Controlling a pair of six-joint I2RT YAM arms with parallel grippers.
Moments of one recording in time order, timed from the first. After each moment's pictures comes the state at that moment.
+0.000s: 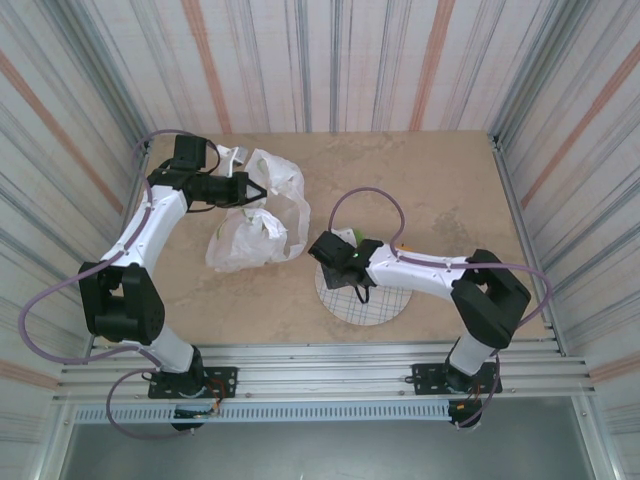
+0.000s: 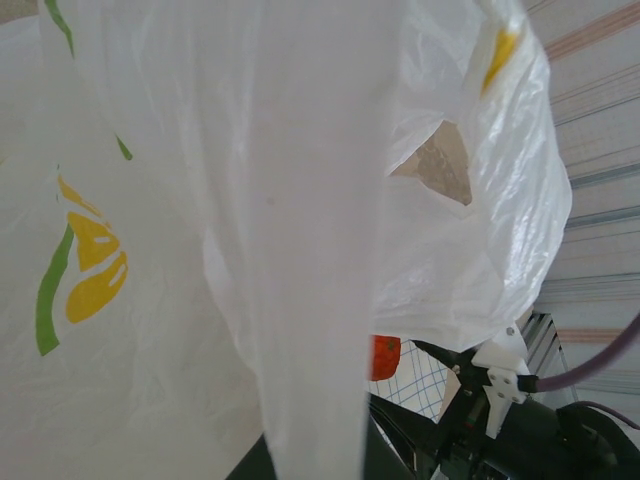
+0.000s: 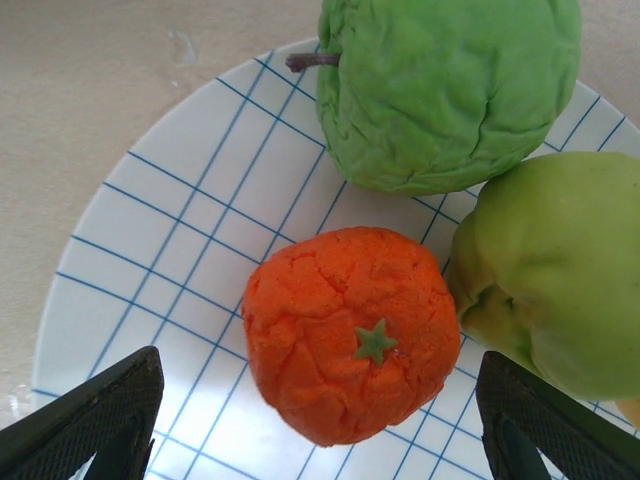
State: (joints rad) left arm -0.12 1.59 1.39 -0.71 0.79 -0.16; right arm 0.95 1.67 1.06 -0.64 0.42 0.61
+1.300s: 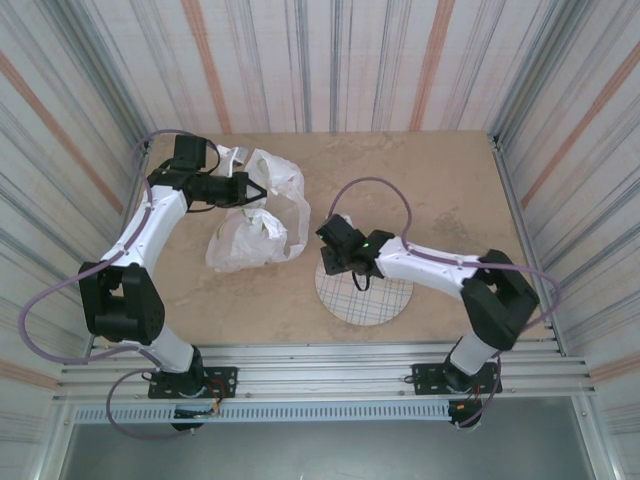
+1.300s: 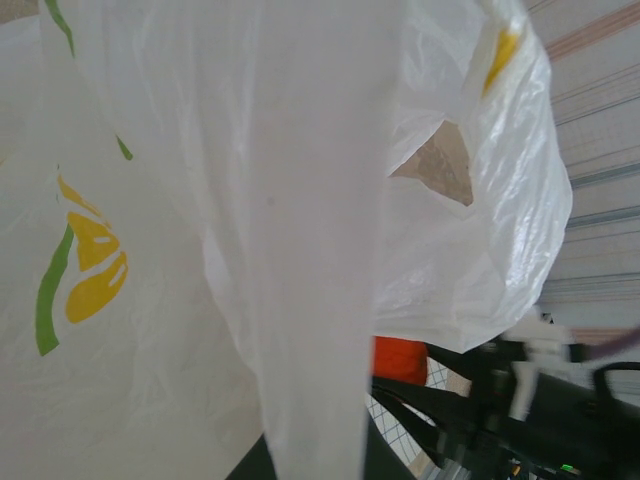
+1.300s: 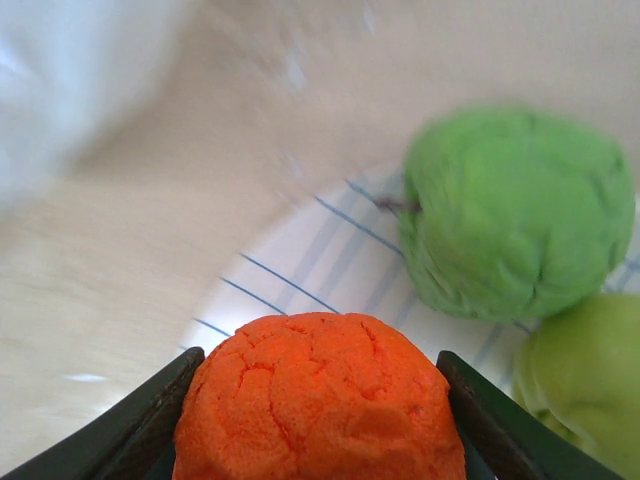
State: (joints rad) left arm -0.12 1.59 1.39 -0.71 0.79 -0.16; right arm 0.87 1.59 1.07 -0.46 0.25 0.51
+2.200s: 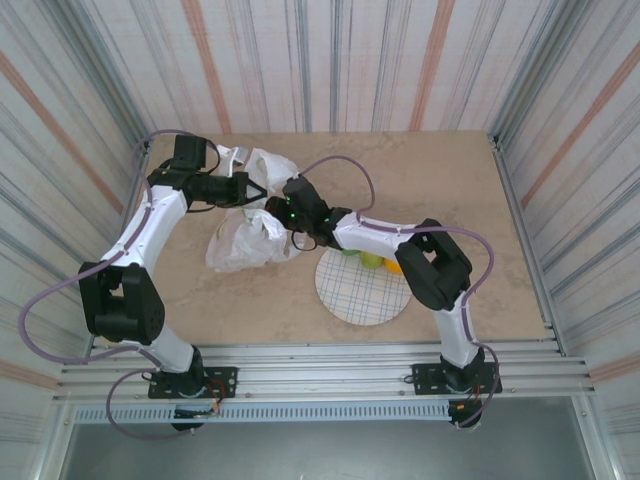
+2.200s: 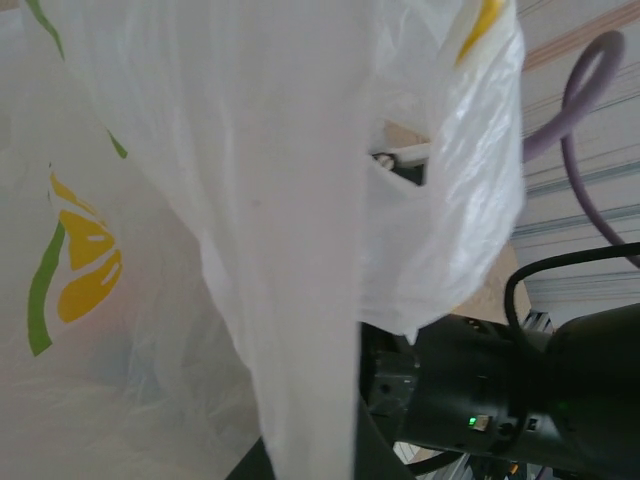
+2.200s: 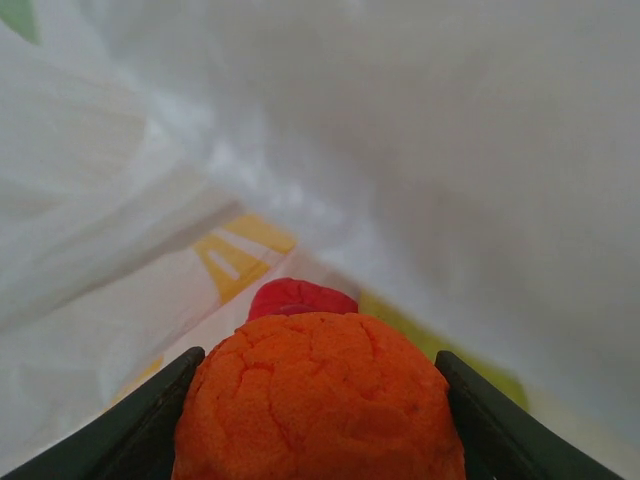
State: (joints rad) left arm -0.12 1.59 1.39 -0.71 0.79 -0.16; right arm 0.84 2.06 1.48 0.05 -0.02 0.94
